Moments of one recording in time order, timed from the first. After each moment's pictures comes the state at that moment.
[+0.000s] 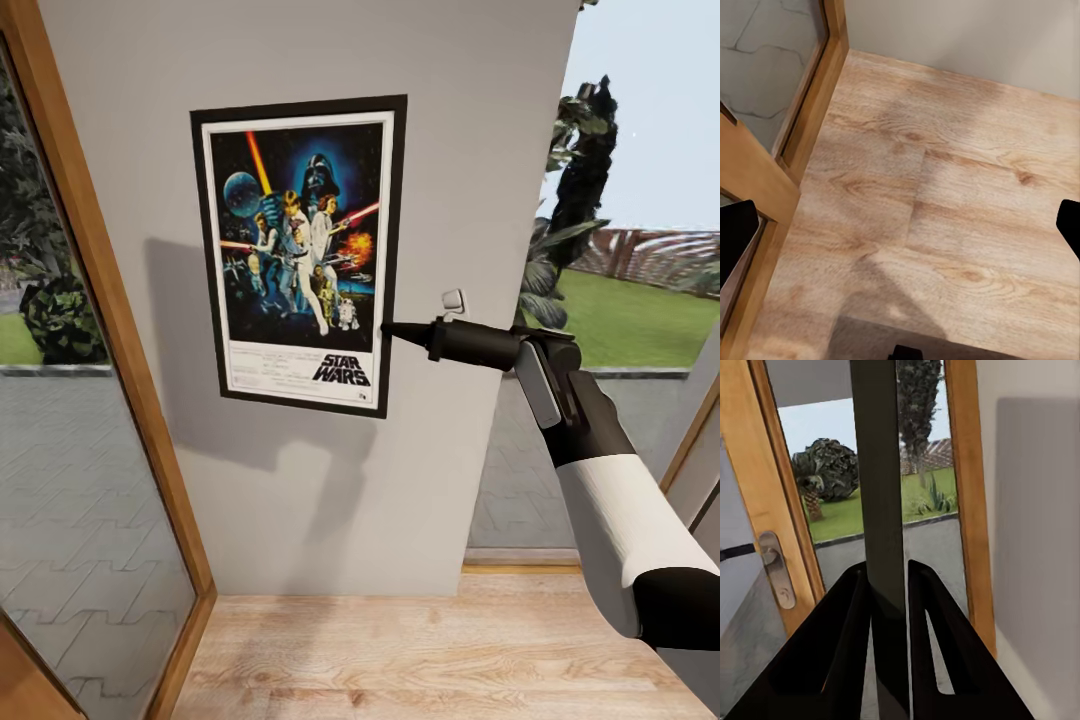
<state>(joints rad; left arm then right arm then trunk) 0.08 0.06 0.41 -0.68 -0.01 -0.22 -0.26 -1.12 -0.09 0.11 -1.13 -0.40 0.70 1.11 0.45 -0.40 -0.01</state>
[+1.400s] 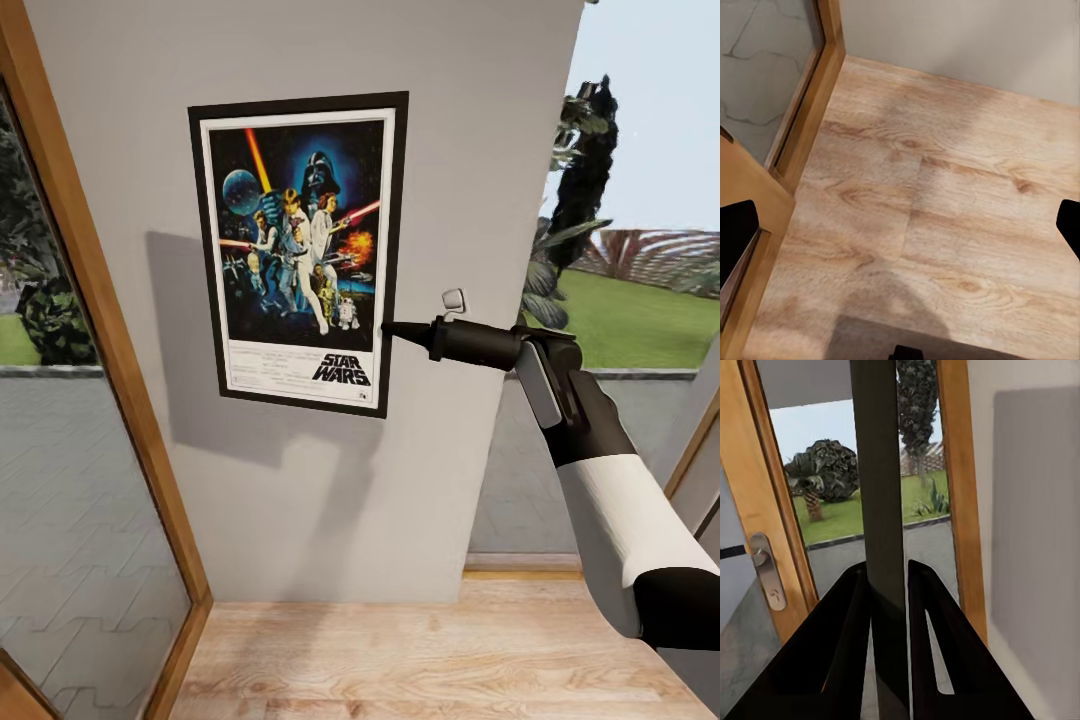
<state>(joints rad) 0.08 0.06 0.41 -0.68 -0.01 -0.22 -0.26 -1.12 -0.09 0.11 -1.13 -0.40 0.69 1.11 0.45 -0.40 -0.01</state>
